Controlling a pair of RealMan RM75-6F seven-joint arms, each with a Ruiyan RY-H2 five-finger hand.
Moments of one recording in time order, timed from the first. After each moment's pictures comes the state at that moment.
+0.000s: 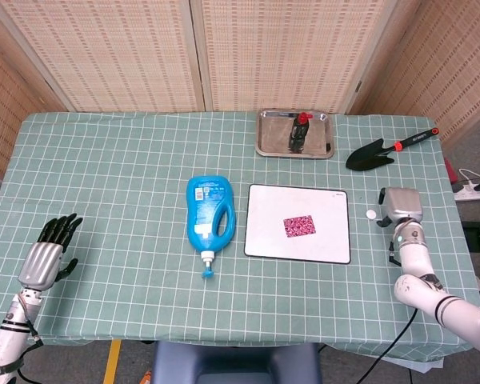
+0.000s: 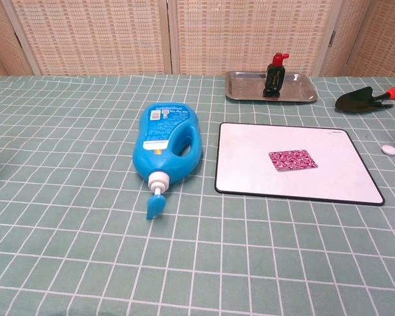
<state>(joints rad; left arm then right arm) -0.32 -1.53 -0.03 -0.86 1.53 1.37 -0.34 0.75 -1.47 0.10 -1.01 -0.58 0.74 -0.44</state>
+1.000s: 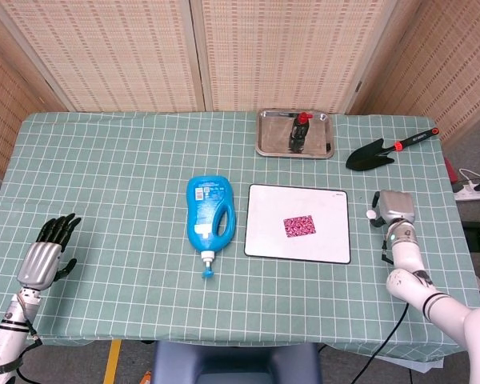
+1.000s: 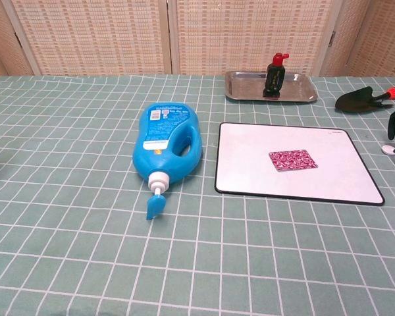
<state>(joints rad) -0.32 -1.52 -0.03 -0.86 1.53 1.35 -0.35 0.75 -1.55 0.16 -0.88 -0.56 0.63 -0.44</state>
